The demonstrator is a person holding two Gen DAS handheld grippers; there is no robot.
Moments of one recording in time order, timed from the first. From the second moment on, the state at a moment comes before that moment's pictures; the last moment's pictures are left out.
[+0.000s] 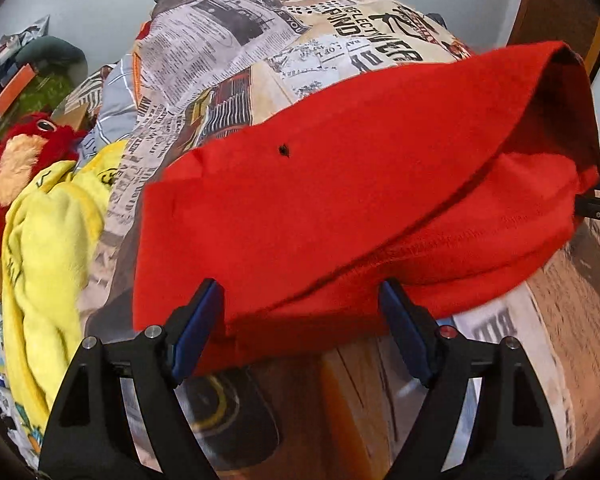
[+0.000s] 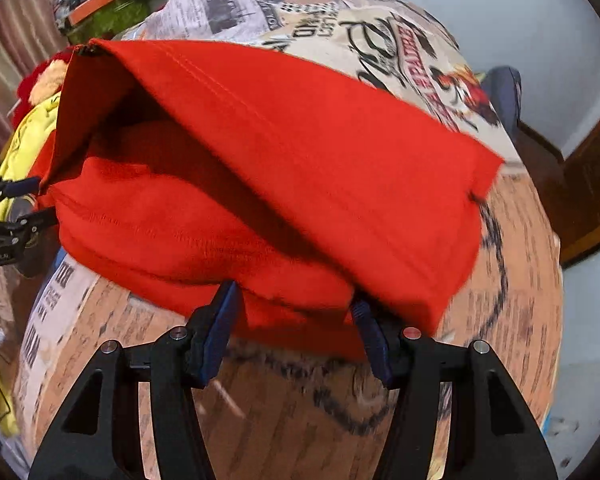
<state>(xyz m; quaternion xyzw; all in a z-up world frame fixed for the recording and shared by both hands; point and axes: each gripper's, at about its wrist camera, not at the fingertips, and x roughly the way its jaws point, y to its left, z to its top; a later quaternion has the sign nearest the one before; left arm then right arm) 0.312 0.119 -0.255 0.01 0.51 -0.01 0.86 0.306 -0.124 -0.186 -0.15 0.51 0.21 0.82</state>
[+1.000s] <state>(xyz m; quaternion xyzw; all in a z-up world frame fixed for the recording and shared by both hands) 0.365 0.154 -0.215 -0.02 0.47 0.03 0.88 0.362 -0.081 -0.151 -0.11 0.47 0.23 0.84</state>
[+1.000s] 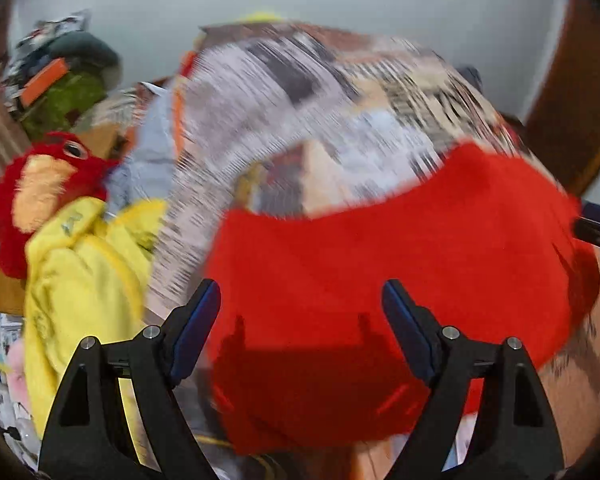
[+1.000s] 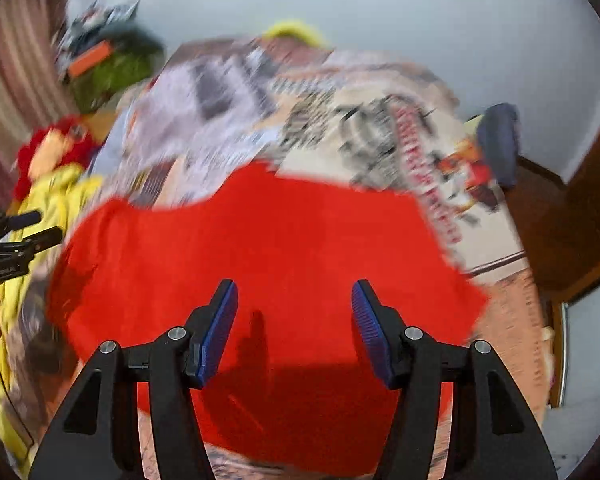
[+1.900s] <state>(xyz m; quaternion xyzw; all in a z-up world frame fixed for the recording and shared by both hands) 0.257 0.198 -0.234 -0.12 0.47 0.14 0.87 0.307 -0.163 -0.165 -0.05 0.52 0.17 0.84</state>
